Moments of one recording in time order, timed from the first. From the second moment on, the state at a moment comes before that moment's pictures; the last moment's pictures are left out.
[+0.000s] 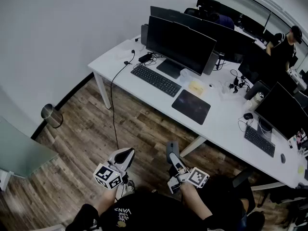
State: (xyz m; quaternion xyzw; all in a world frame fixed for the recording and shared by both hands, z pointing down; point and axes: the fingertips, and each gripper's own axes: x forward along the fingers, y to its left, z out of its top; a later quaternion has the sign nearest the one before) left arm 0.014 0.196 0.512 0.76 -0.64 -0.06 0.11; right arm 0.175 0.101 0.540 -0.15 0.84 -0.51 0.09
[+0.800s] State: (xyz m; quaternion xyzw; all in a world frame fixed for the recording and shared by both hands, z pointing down) left arm -0.074 0.217 0.527 0.78 -0.61 -0.05 0.14; right arm 0.125 0.111 0.573 -0.28 0.78 -0.55 0.08
